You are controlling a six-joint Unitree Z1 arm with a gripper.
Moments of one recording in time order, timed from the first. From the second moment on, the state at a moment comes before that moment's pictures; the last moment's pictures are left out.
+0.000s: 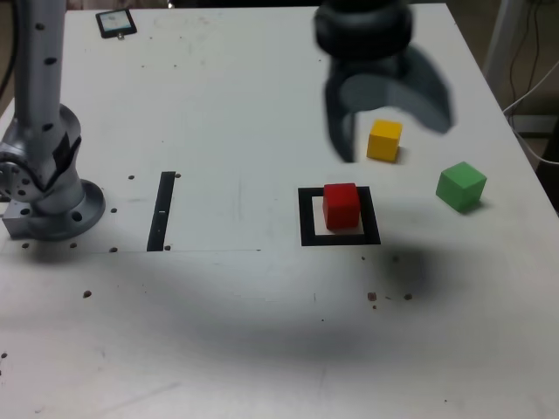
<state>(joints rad) -0.15 1.93 -1.77 1.27 0.09 0.03</state>
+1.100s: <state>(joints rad) 0.22 2.13 -1.81 1.27 0.09 0.50</state>
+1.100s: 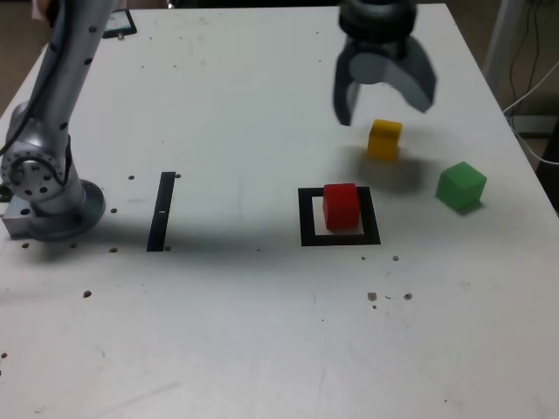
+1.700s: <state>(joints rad) 0.21 2.16 -1.74 1.17 0.14 0.56</state>
